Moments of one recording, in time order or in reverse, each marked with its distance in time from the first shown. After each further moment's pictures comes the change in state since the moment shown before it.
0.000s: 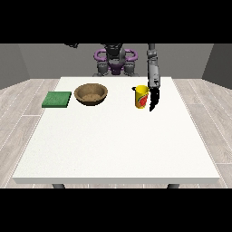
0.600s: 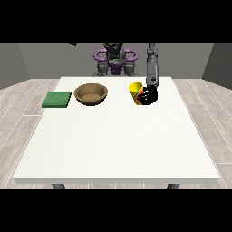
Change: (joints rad) left arm 0.002 0.001 -0.072 0.044 -0.170 0.292 -0.089; right arm 0.047 -0.047 -0.110 0.003 -0.110 0.055 0.031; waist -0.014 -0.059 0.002
